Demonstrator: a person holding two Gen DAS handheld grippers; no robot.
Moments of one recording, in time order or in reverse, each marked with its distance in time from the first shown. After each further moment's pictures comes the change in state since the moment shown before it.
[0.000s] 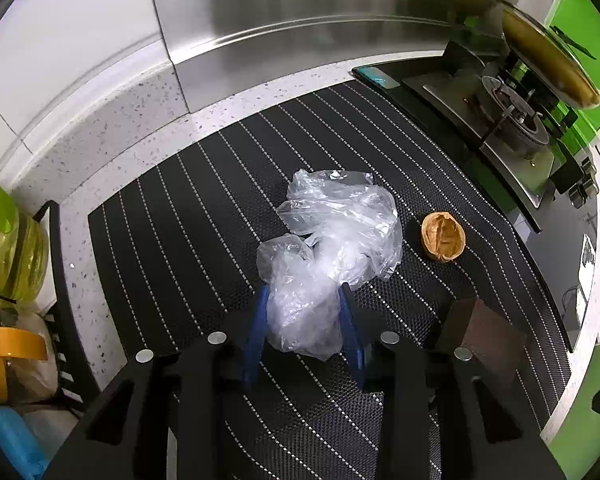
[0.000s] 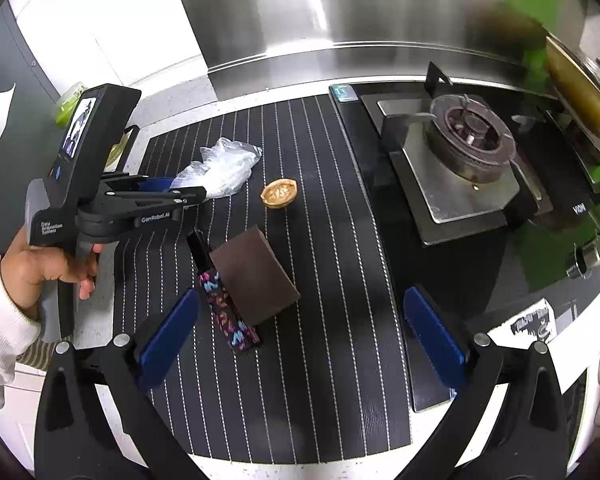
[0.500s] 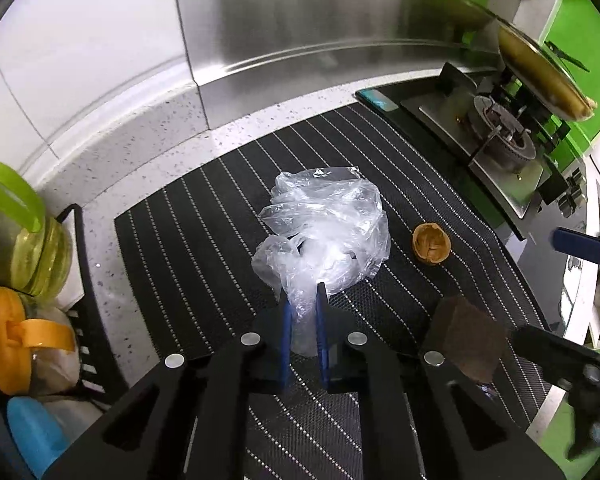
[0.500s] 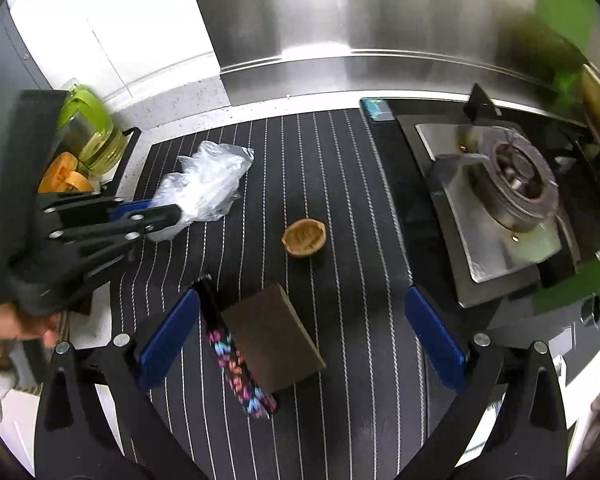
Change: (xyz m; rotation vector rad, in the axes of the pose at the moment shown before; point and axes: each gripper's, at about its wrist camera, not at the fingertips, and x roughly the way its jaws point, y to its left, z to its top) left arm -0.029 0.008 0.001 -0.021 -0.036 -0.006; right arm 0.045 0.019 0.045 -0.055 0.023 0.021
